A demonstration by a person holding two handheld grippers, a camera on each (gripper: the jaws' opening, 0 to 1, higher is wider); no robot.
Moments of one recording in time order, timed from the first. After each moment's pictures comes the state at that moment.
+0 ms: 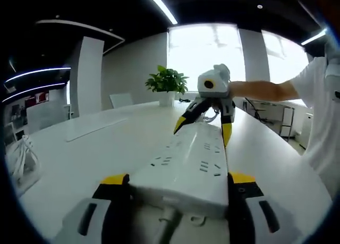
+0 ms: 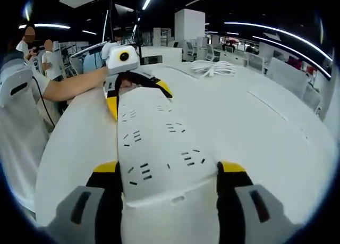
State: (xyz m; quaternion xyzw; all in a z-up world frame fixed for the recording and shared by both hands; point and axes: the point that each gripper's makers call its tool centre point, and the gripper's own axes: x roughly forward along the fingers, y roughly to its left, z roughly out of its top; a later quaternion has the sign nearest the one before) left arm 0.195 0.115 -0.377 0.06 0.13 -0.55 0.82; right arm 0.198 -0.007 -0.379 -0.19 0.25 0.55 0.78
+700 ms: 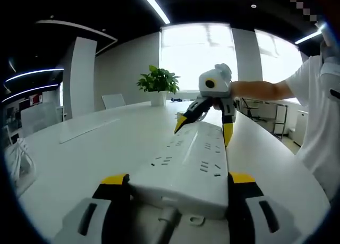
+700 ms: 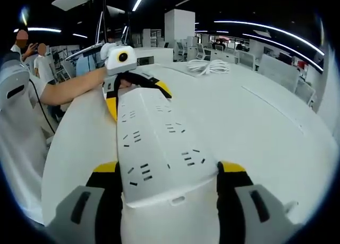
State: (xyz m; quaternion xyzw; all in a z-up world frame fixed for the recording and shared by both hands) left arm 0.180 0.111 -0.377 0.07 0.13 -0.58 0.80; right arm 0.183 -0.012 -0.378 -0.18 0.25 0.51 0.80
